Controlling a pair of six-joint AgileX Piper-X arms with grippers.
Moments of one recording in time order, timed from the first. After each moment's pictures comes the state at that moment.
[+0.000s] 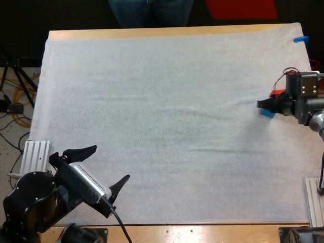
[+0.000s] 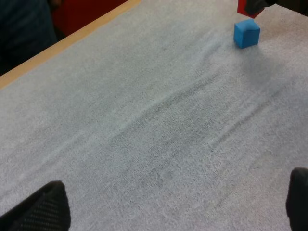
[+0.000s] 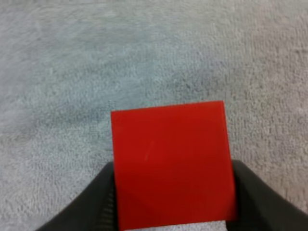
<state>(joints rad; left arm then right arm) -0.45 0.47 -1.00 1.16 0.20 -1.59 0.04 1.52 -0.96 0.55 0.06 -1.83</state>
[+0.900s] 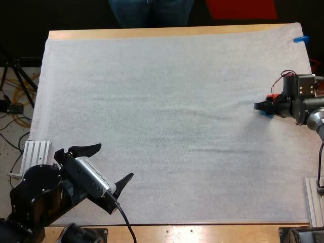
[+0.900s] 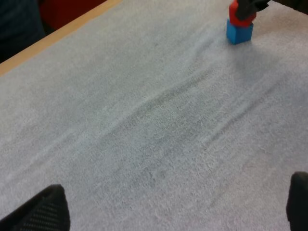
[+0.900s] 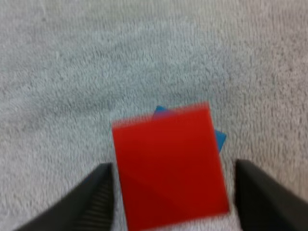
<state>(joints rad) -0.45 0.51 -1.00 1.15 0.22 -1.59 0.04 1.56 -0.96 0.55 0.01 -1.82</state>
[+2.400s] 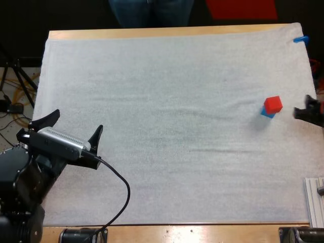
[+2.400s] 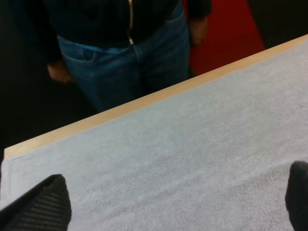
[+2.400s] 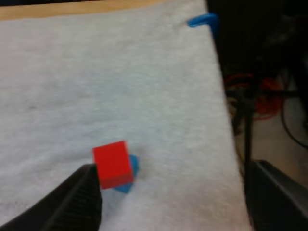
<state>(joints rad) 0.00 0.56 -1.00 0.89 0.27 -1.54 -0.06 0.87 -0.96 0.80 0.07 -1.89</state>
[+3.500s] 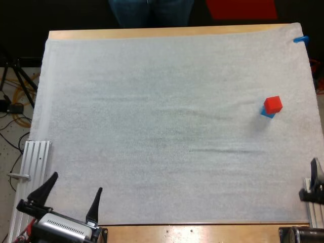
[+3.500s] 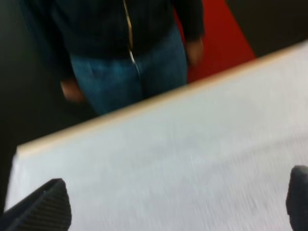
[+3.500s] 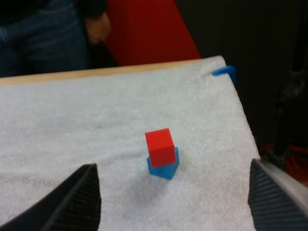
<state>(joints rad) 0.00 -0.01 -0.80 1.11 0.27 -1.54 -0.09 0.06 -0.70 1.01 -0.06 -1.84</state>
